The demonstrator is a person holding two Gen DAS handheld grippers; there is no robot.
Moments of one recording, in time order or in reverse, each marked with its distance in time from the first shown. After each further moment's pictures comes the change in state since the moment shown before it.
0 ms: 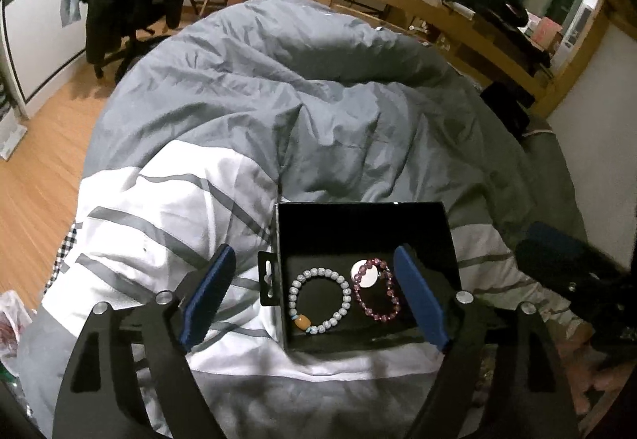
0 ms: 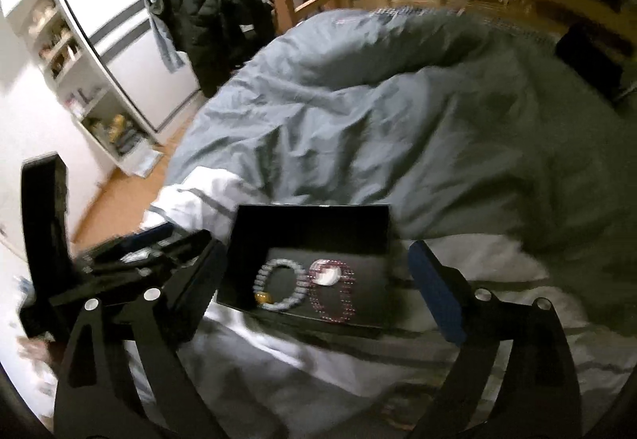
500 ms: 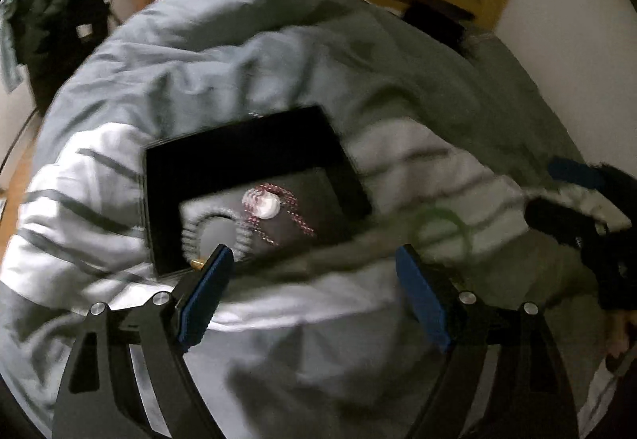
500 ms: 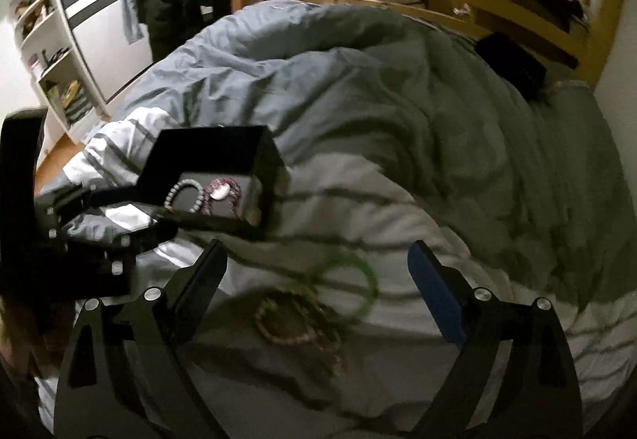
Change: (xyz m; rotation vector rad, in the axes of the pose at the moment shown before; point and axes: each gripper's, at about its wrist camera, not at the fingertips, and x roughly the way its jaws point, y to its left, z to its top) left arm 0.009 -0.100 -0.075 0.291 0.081 -0.068; right arm -0.059 -0.078 -0.081 -0.008 0.030 -0.184
